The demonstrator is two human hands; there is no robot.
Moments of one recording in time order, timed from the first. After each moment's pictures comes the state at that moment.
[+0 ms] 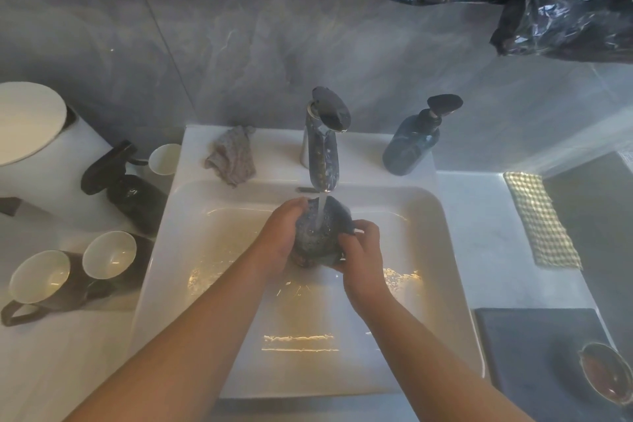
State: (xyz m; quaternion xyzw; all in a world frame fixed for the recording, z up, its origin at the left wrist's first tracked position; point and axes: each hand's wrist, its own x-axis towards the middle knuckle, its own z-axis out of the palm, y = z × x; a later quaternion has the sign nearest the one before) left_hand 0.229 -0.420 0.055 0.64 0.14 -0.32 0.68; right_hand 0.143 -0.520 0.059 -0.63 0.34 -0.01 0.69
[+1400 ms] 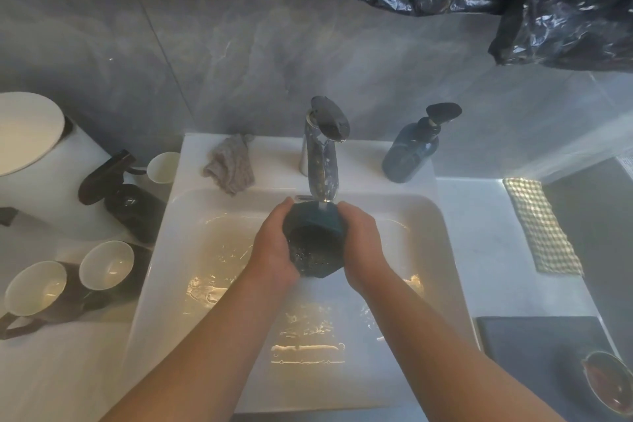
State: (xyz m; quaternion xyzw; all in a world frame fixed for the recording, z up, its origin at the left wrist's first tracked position) left_hand 0.228 -0.423 0.046 0.43 0.34 -0.33 0.77; right_hand 0.183 -0.521 0.102 -0.66 0.33 0.02 0.67
